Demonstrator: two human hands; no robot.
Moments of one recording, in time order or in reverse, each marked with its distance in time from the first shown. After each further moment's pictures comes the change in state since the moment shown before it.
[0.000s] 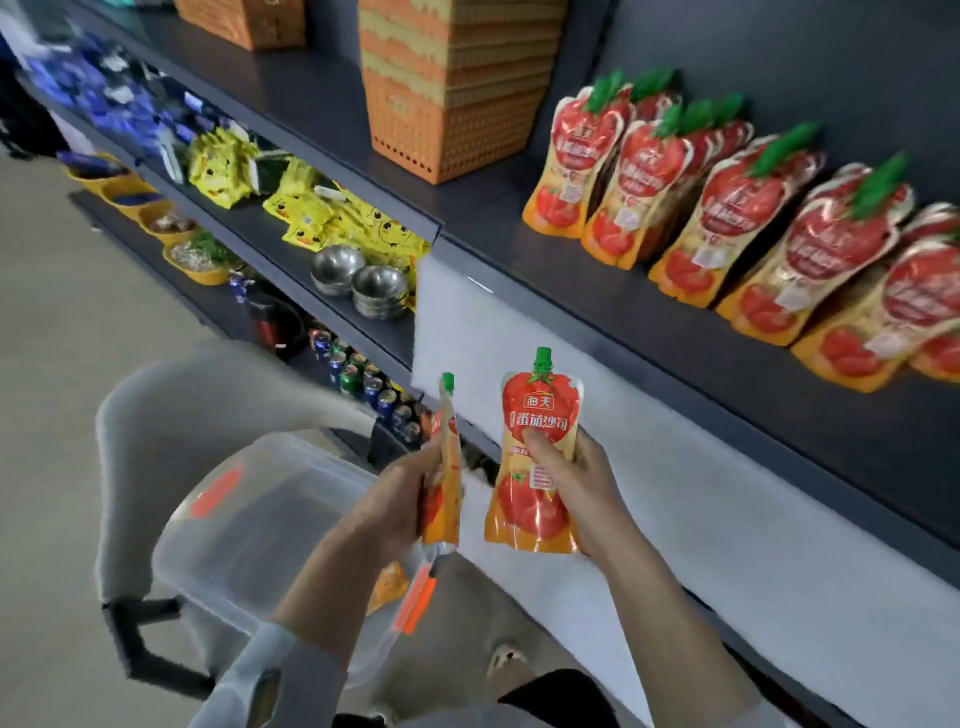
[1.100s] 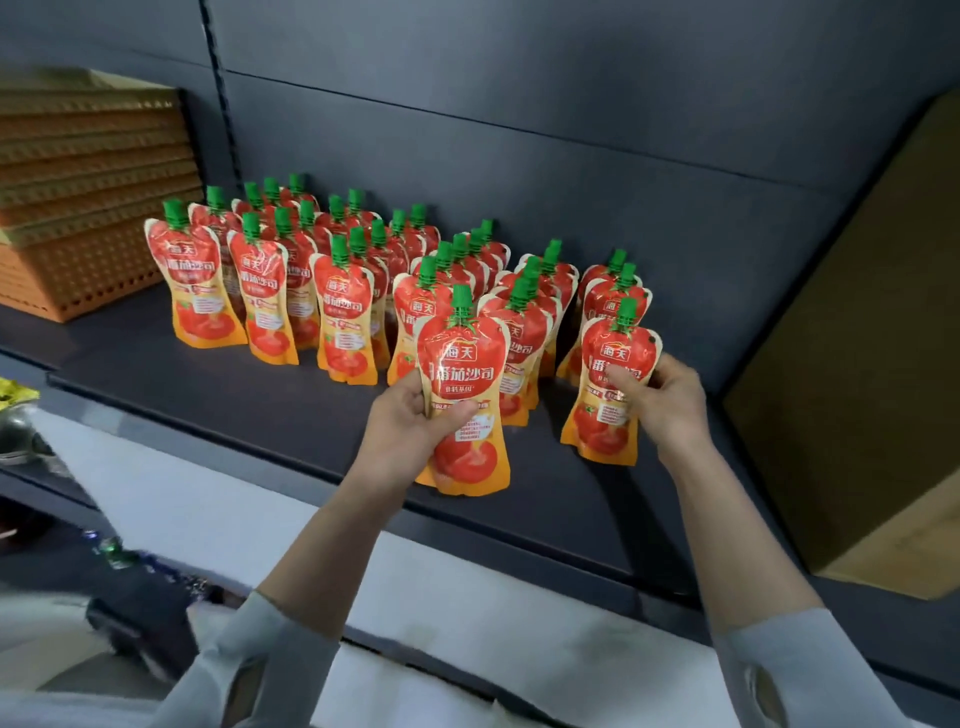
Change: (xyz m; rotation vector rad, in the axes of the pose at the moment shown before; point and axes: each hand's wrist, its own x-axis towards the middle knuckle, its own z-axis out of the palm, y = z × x) left_hand 0.084 0.043 0.368 0.319 -0.239 0.593; right_hand 0.013 -0.101 -0.427 -0.184 0.746 -0.298
